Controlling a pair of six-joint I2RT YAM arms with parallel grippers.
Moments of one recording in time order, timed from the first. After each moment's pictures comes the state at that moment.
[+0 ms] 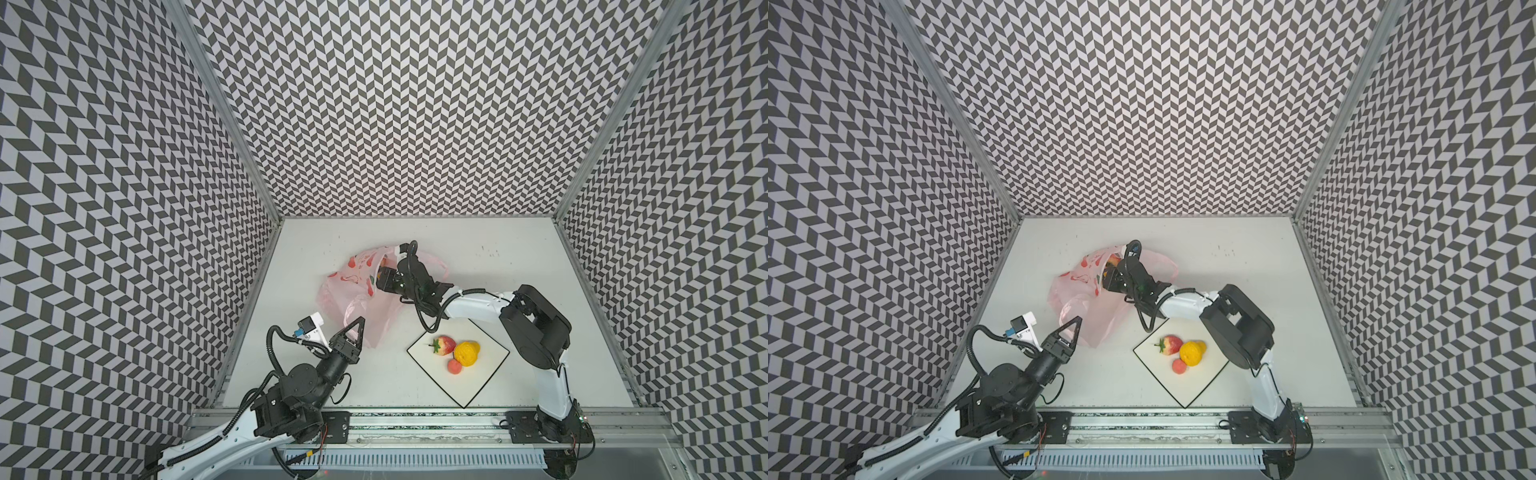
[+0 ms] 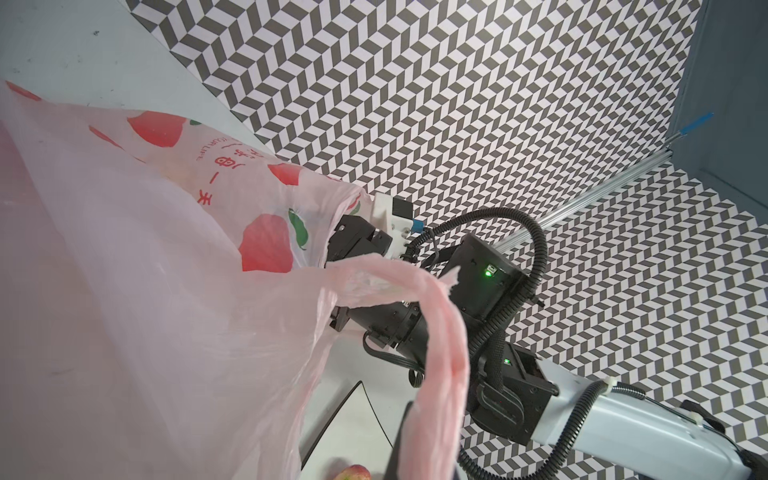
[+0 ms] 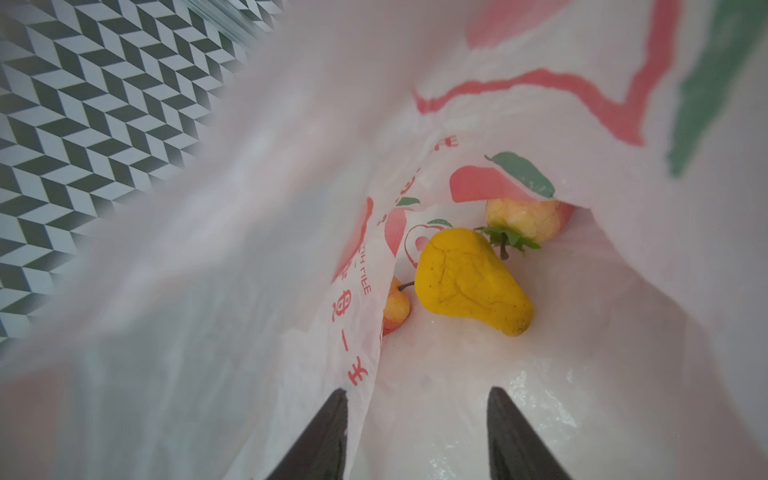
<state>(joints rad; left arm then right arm) -1.13 0.11 0.20 -0.03 -0.65 -1.00 0.85 2.03 1.33 0.28 0.03 0.90</state>
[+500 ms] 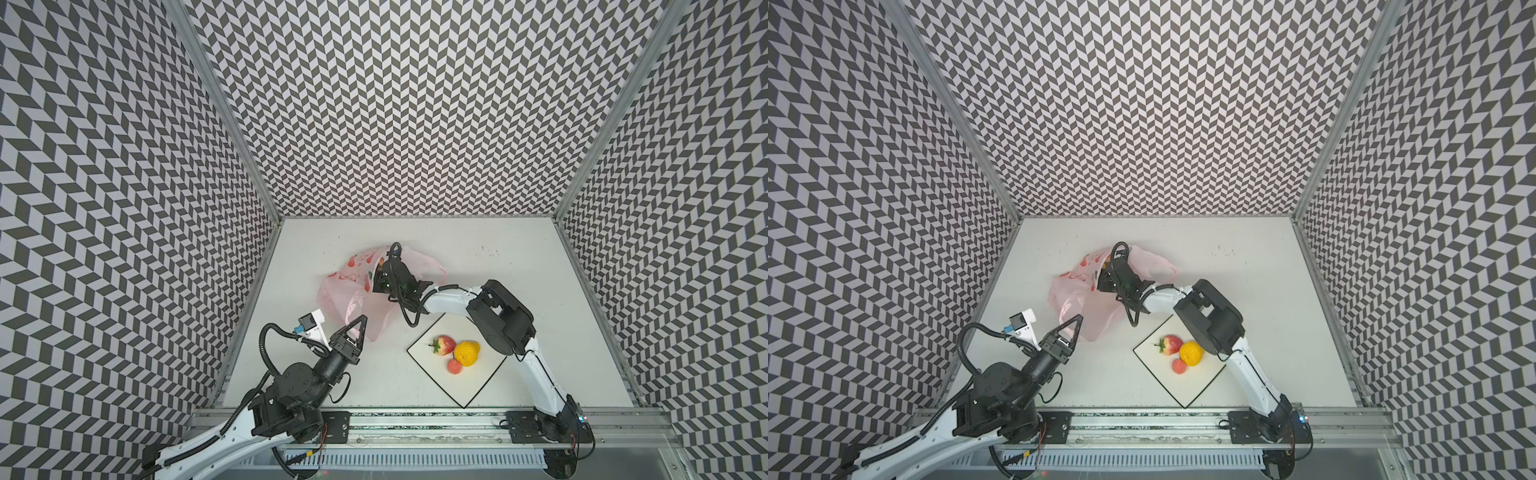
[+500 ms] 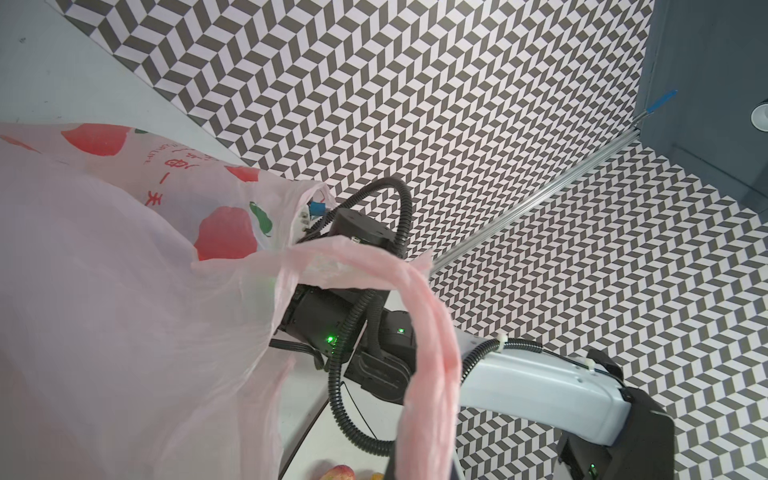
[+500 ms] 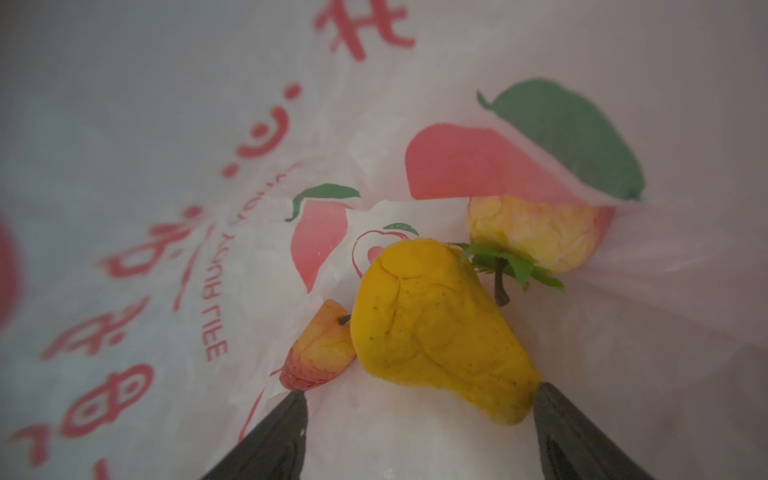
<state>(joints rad) -1.13 0.13 0.25 -0.01 -0.58 -0.93 0.85 2.32 1.58 0.26 0.07 0.75</state>
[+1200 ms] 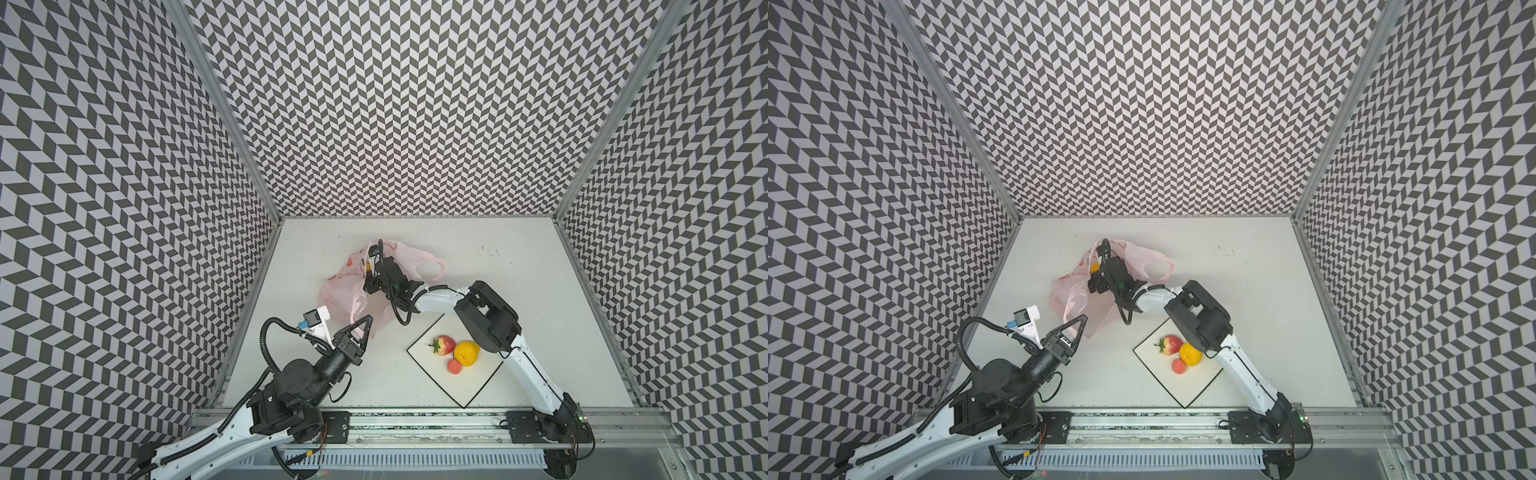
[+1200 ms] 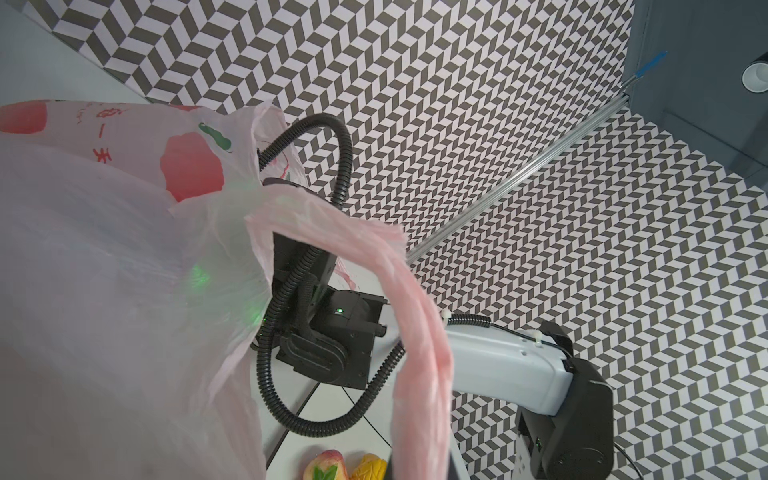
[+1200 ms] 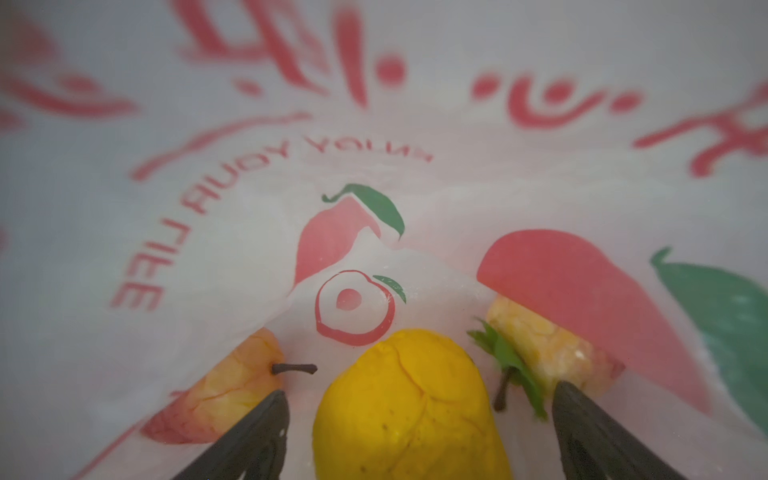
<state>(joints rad) -1.13 0.19 0.30 -0.02 -0.50 -0.90 0.86 2.46 1.75 0.29 0.15 0.25</state>
